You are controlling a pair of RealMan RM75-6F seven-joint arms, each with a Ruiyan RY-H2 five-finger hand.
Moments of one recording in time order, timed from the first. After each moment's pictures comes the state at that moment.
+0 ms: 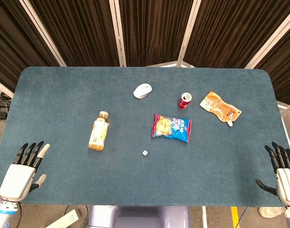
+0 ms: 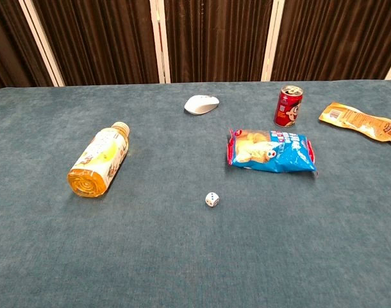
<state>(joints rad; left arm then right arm) -0.15 -1.21 0.19 -1.70 1.65 1.64 0.37 -0.02 -1.10 0.03 -1.61 -1.54 1.57 -0.02</state>
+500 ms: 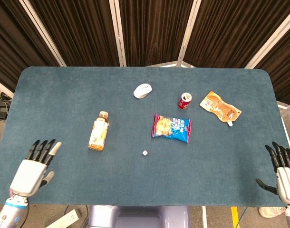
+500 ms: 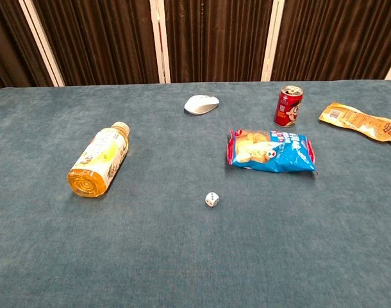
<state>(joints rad) -0.20 -1.24 0.13 -1.74 1.66 1.51 0.49 -0.01 -1.10 0.04 -1.60 -1.52 1.54 0.00</state>
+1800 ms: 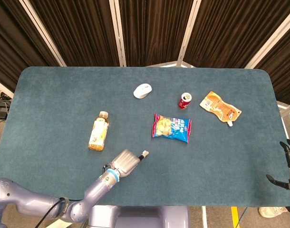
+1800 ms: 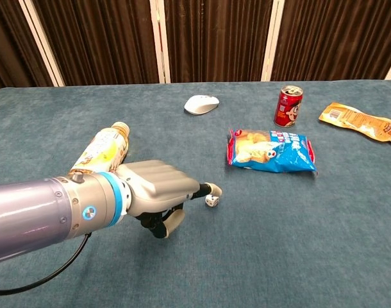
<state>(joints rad) -0.95 -1.73 -0.12 -1.76 0.60 0.94 1.11 0.00 -1.09 0.09 -1.51 -1.40 1.46 0.13</state>
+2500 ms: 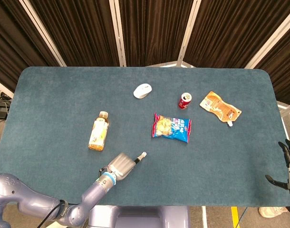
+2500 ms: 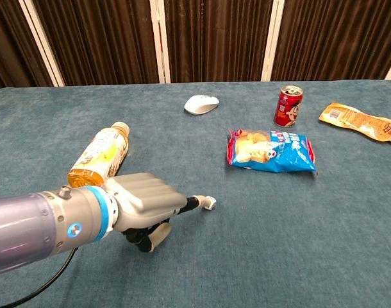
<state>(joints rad) -1.01 -1.70 0.00 -1.81 0.57 1.02 1.07 0.01 -1.09 0.08 -1.52 -1.42 1.47 0.12</state>
